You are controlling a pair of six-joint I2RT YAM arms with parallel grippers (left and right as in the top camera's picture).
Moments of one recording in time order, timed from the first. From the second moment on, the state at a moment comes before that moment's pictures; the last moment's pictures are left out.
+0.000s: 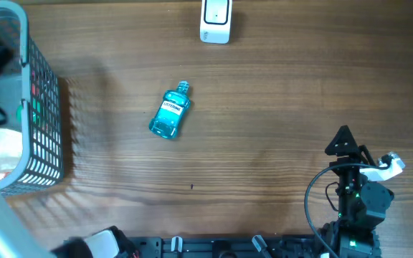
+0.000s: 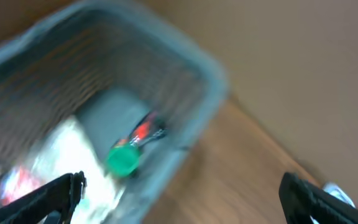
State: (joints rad) left arm 0.43 1.45 2.15 -1.34 -0.11 -0.45; right arm -0.25 0.15 0.04 -0.07 -0.02 0.75
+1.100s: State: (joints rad) left arm 0.54 1.95 1.62 -1.04 -0.11 -1.22; right arm -0.25 0.15 0.04 -0.07 -0.02 0.75
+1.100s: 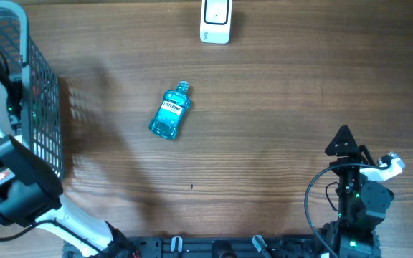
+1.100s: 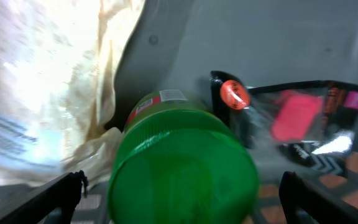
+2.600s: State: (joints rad) left arm 0.66 1.55 1.55 -1.02 0.02 -1.25; right arm -0.25 0.15 0.04 -0.07 -0.02 0.75
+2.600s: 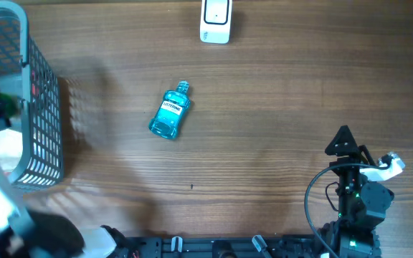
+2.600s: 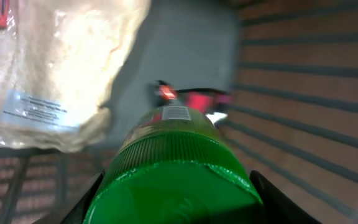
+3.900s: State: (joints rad) left arm -0.19 1.68 1.57 -0.86 0.31 -1.20; right arm -0.25 0.15 0.04 -0.07 -0.02 0.75
